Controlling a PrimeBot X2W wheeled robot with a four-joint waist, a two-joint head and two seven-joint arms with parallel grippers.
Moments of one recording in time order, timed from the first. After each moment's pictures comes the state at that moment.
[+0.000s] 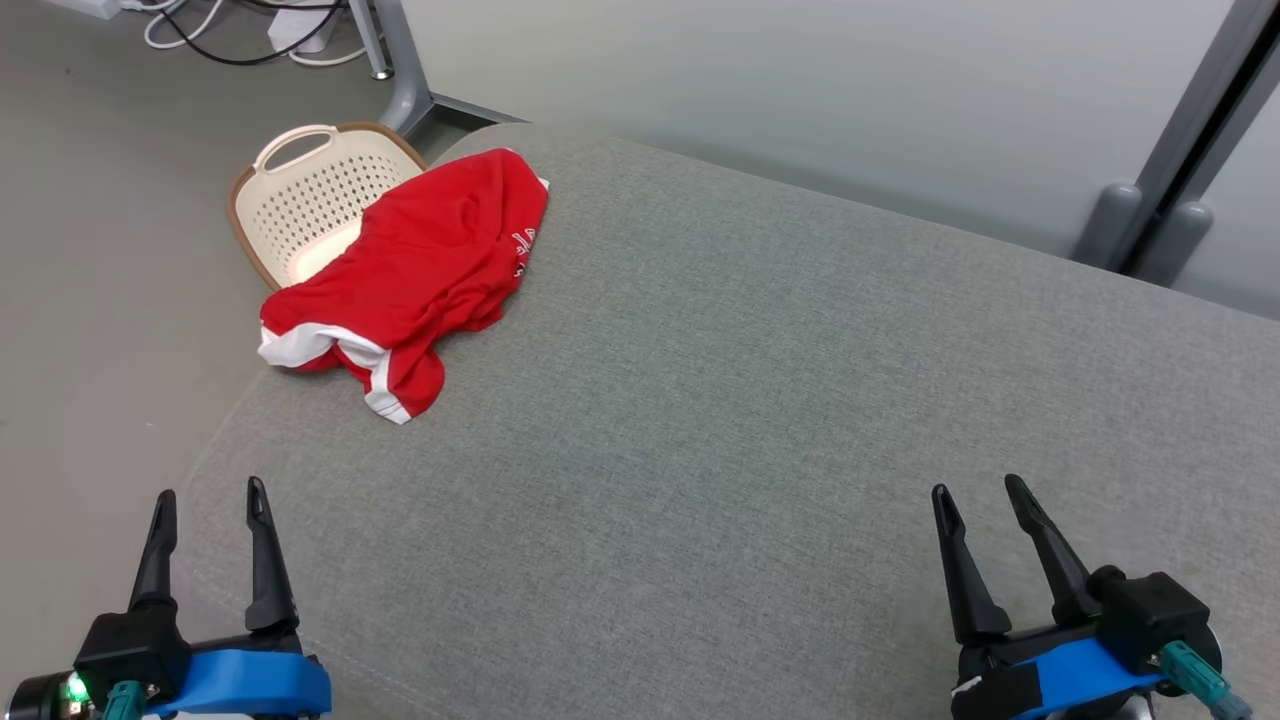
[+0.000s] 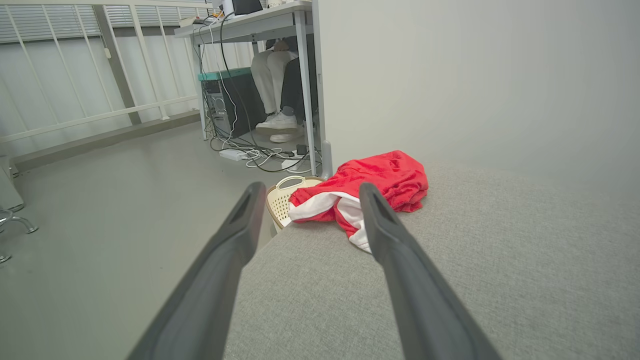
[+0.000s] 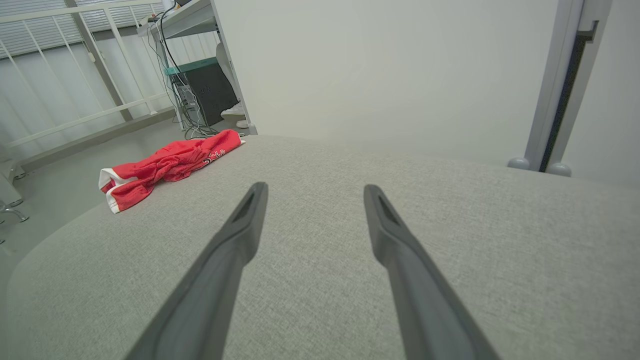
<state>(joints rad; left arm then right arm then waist) -0.01 0.08 0.13 0.20 -0.07 -0.05 -0.26 -0.03 -0.07 0.07 0.19 0.18 0.13 -0.26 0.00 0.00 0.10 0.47</state>
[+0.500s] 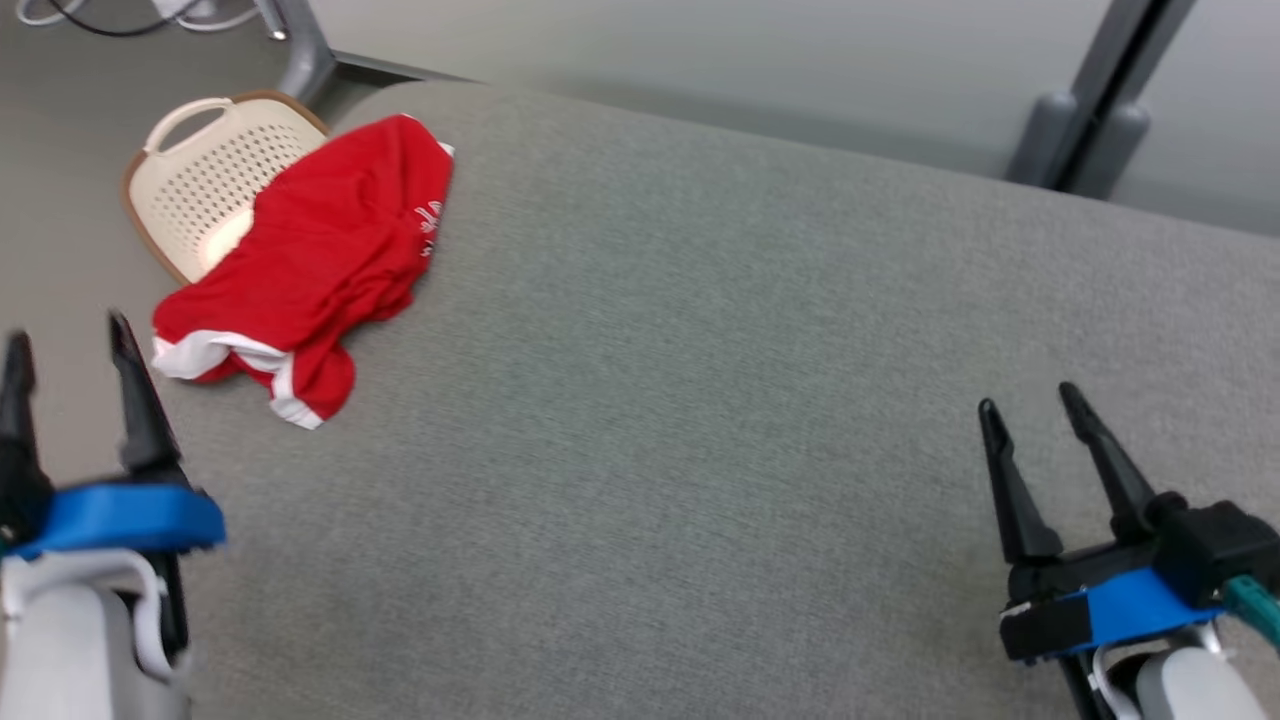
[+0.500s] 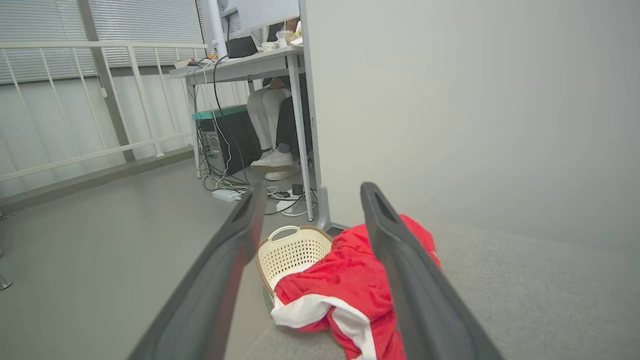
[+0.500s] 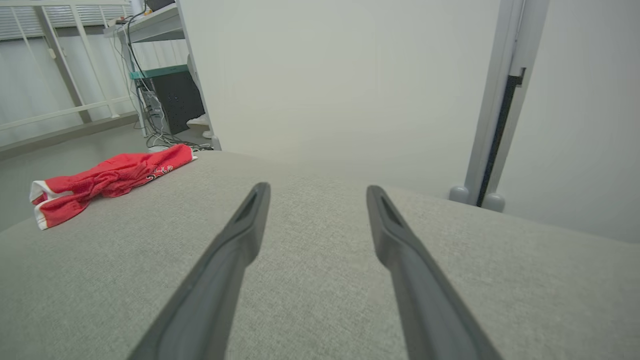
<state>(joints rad) -0.28 0.16 0.22 0.31 -0.10 -0.06 -0.26 -0.11 -0.15 0.05 0.11 0.16 0.13 -0.24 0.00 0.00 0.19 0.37</state>
